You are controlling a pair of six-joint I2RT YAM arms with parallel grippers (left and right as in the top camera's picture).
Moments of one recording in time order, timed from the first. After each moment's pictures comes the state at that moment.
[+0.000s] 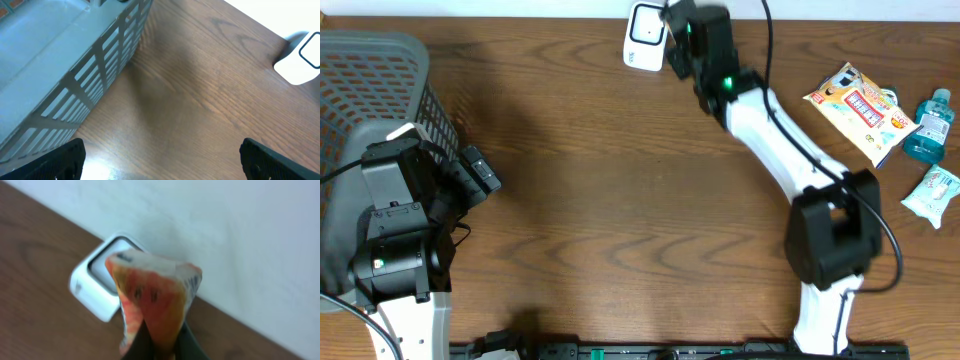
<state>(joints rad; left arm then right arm) 0.20 0.97 1.09 -0.90 -0.01 -0.36 0.40 2.12 1.81 -0.18 0.18 -0.34</state>
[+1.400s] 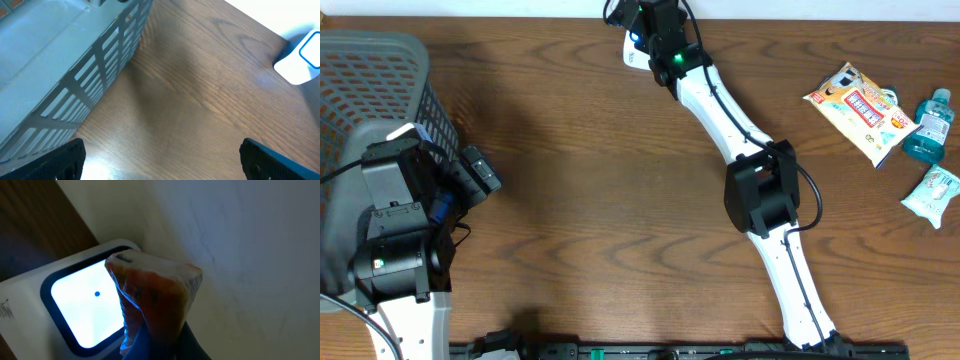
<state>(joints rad) 0.20 0.97 1.09 -0.90 -0.01 -0.36 0.45 2.63 2.44 -0.32 0.32 -0.82</state>
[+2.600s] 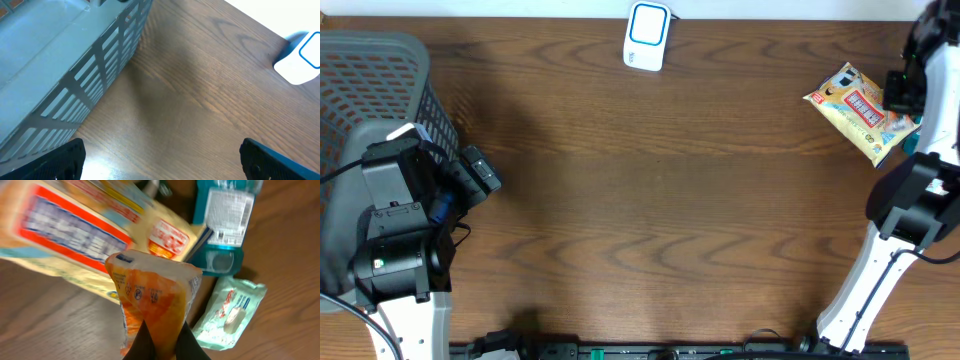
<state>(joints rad) 0.20 0.97 1.09 -0.90 -0.01 -0.36 -0.36 2.40 2.40 -1.43 0.25 -0.05</state>
